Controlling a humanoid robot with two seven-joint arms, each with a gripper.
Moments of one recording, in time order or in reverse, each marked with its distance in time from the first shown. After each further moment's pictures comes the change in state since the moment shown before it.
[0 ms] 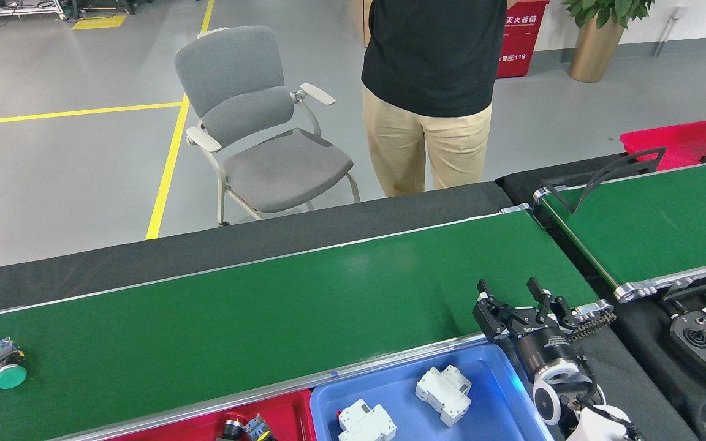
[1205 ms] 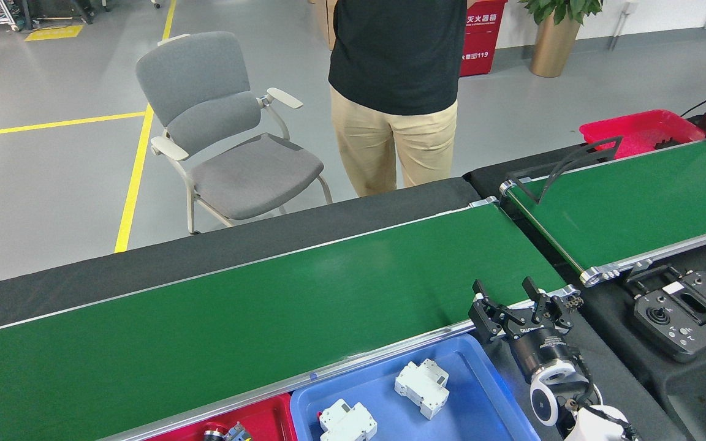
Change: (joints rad) left arm -0.624 0.453 -0.034 0.915 0.054 0.168 -0.239; right arm -0.001 0.000 0.015 0.000 0.000 -0.019 -0.008
